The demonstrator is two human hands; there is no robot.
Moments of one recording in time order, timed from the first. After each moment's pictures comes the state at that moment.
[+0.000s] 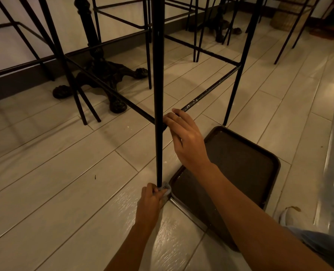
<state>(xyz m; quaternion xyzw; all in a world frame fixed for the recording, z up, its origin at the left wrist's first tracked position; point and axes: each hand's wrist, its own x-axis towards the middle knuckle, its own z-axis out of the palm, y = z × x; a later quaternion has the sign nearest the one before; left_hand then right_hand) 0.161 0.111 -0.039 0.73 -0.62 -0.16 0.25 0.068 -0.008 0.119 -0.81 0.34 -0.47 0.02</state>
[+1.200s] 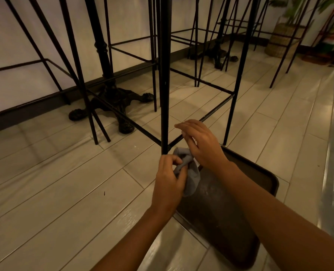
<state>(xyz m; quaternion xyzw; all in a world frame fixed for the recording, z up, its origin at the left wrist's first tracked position) 0.134 0.085 0.145 0.58 -0.56 -0.21 0.55 0.036 -0.025 0.179 -0.86 0.33 -0.38 0.05</state>
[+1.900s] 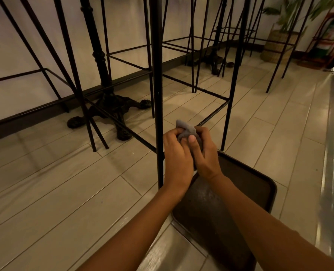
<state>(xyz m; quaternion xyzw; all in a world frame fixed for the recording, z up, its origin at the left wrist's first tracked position) 0.105 0.048 0.217 0.56 -0.49 -0.27 0.61 0.032 -0.009 0.178 -0.72 0.33 -0.53 0.30</state>
